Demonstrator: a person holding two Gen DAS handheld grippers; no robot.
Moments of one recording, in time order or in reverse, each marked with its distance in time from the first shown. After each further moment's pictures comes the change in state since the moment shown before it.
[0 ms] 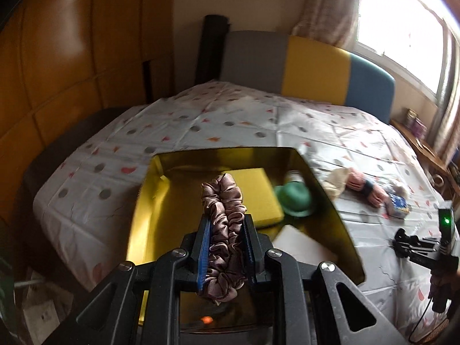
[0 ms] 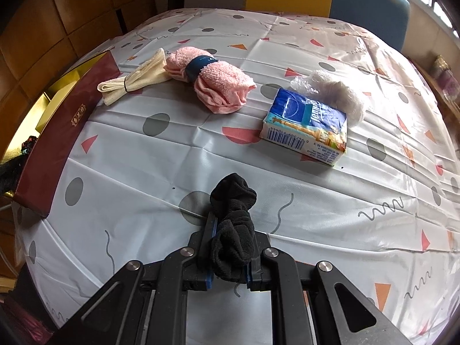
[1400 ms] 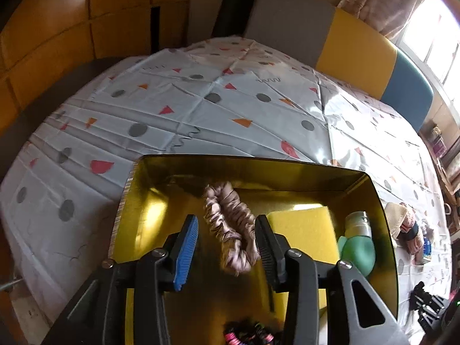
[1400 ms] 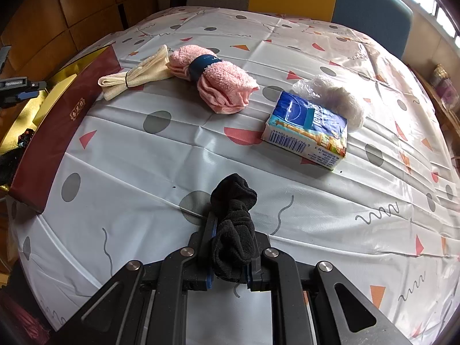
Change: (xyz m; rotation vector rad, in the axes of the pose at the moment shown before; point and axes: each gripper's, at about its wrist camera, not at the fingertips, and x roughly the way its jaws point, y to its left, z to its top) left arm 0.146 0.046 0.066 -0.122 0.221 0.002; right arm 0.001 0.000 0.002 -0.042 0.001 -0.026
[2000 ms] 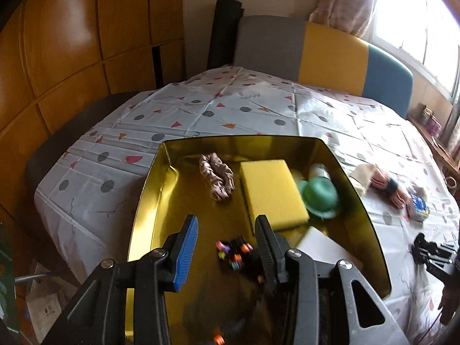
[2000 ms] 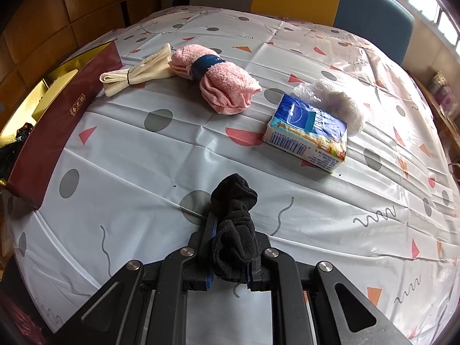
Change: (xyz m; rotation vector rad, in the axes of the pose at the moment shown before) left arm -0.097 -0.033 -0.089 0.106 -0.160 0.056; right arm -0.001 0.002 -0.001 -0.034 -0.007 -0.021
